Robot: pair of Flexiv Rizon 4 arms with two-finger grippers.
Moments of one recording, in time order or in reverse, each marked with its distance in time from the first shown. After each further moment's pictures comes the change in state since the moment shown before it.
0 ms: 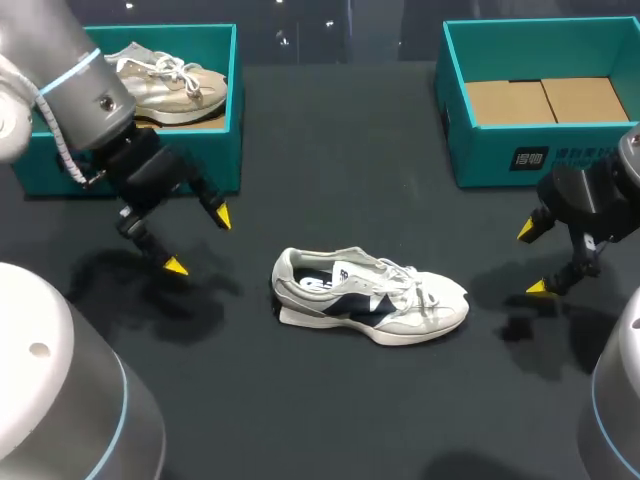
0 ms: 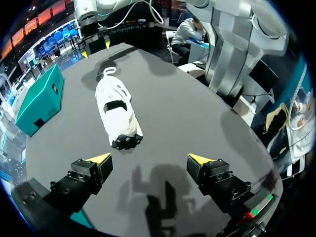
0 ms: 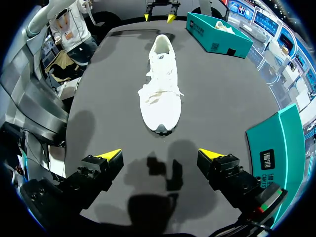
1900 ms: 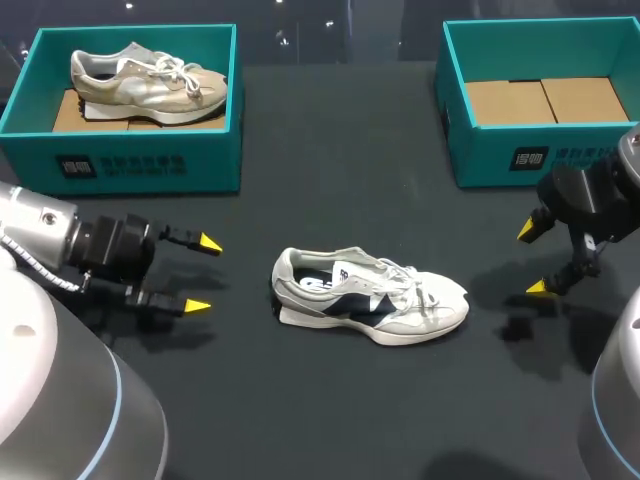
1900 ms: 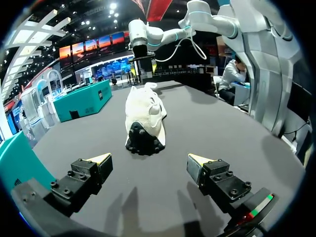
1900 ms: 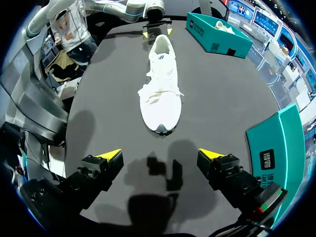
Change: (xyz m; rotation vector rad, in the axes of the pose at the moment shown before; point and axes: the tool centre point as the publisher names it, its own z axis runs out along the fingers) left arm -0.002 0.034 0.063 0.446 -0.415 -0.210; right arm 0.000 0.000 0.000 0.000 0.000 0.000
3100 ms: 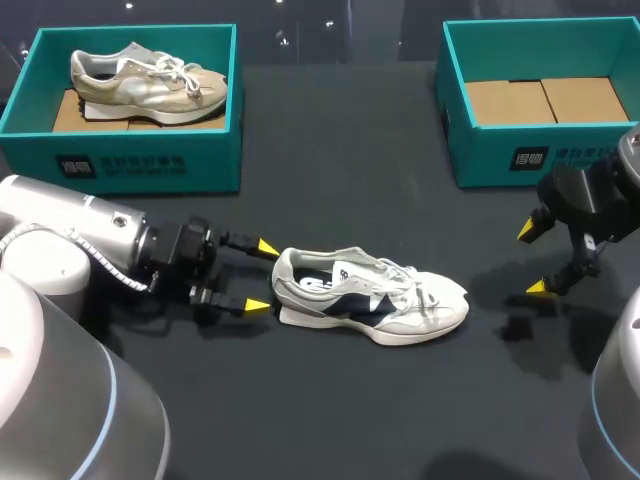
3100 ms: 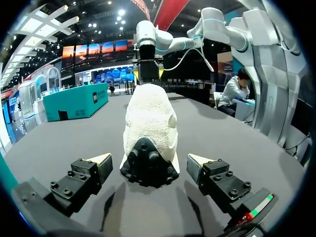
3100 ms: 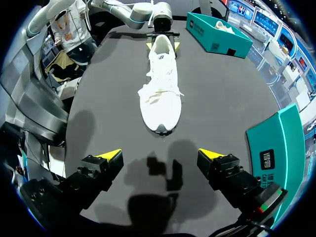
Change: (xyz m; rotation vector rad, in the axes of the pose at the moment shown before) left arm -0.014 -0.012 0.086 0.108 0.053 -0.096; right arm 0.000 0.000 0.000 0.000 0.000 0.000
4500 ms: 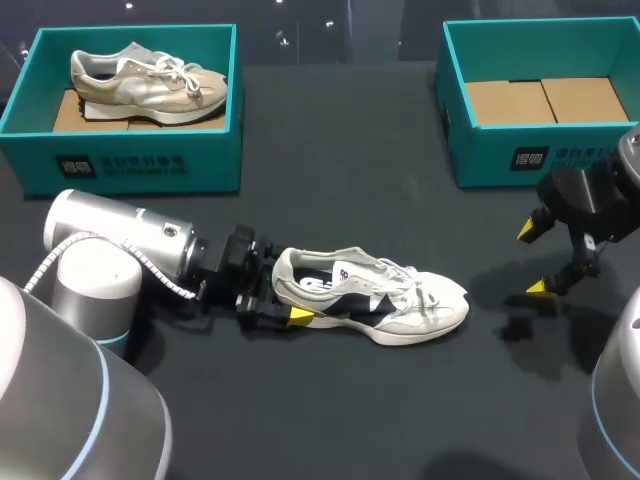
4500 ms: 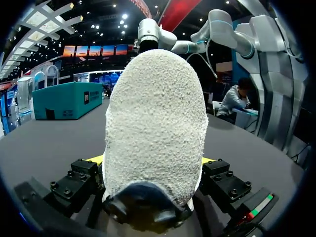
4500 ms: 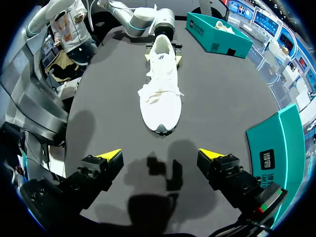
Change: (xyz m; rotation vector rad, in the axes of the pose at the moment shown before) left arm 0.000 -0.008 0.068 0.064 0.041 -0.055; right arm 0.000 0.000 0.000 0.000 0.000 0.000
